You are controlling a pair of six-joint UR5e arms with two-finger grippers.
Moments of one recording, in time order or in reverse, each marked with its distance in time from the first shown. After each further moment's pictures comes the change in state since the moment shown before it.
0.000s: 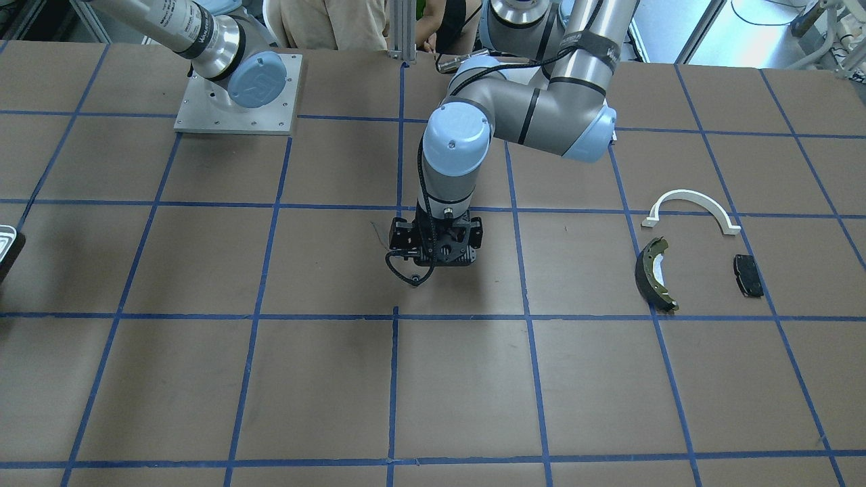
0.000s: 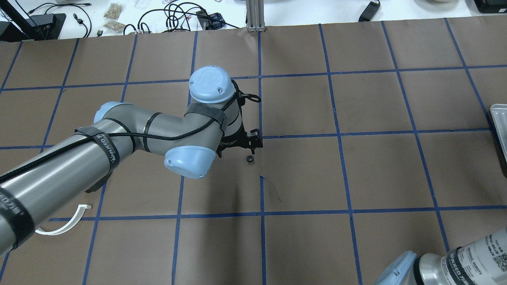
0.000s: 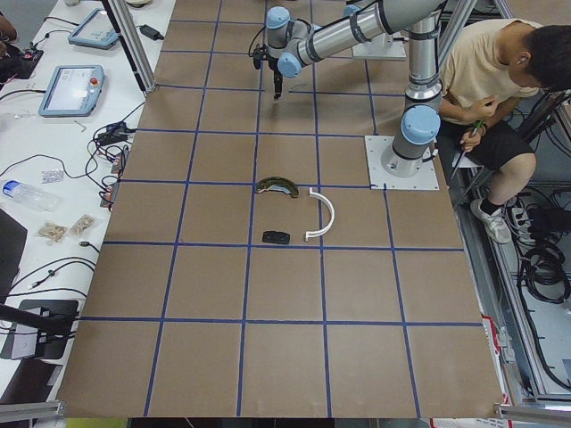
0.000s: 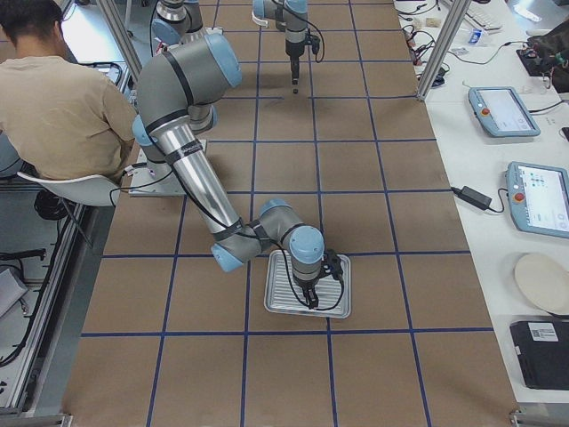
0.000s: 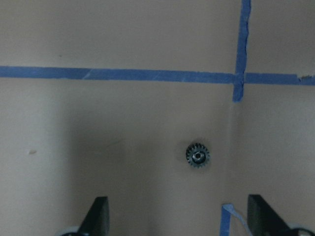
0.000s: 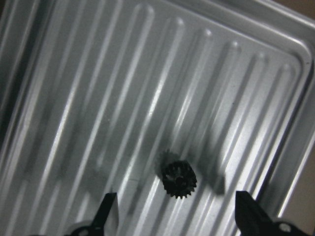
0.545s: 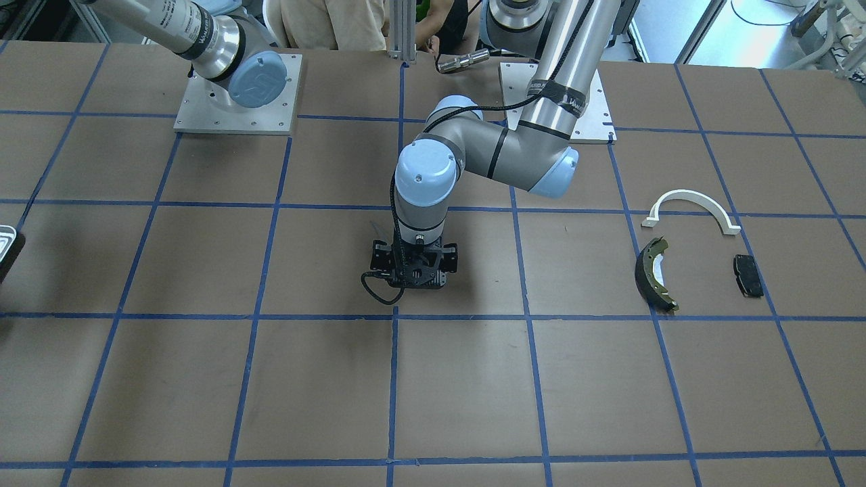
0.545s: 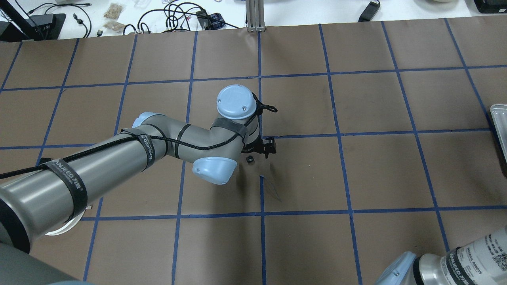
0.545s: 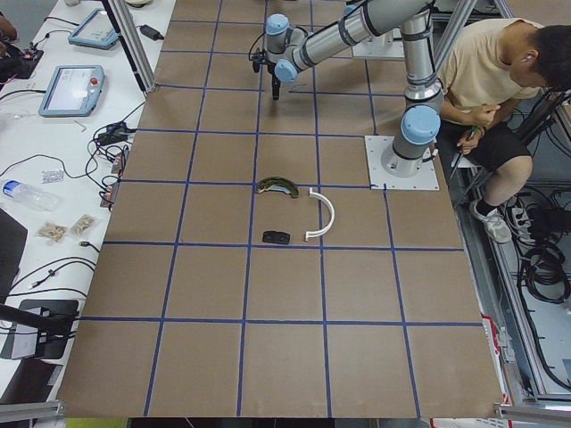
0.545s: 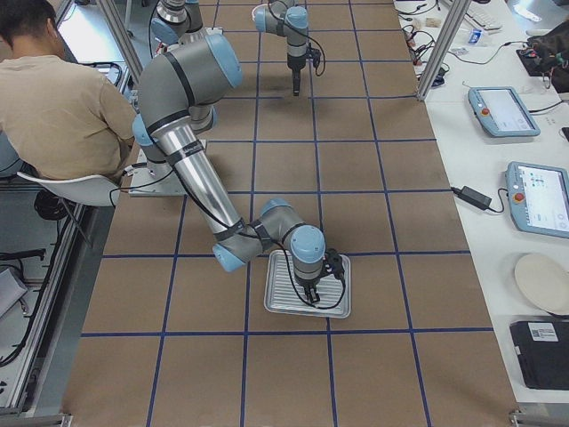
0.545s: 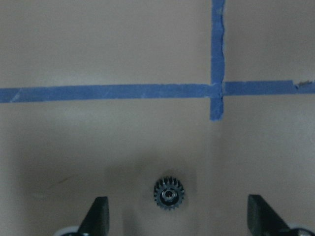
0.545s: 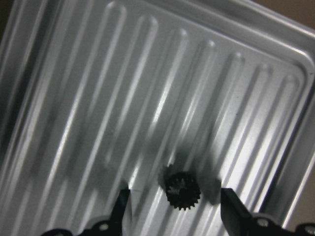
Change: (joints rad) left arm -0.024 -0.070 0.015 0.076 0.008 0.009; right arm 0.004 0.003 -0.001 -0.006 0.006 -0.001
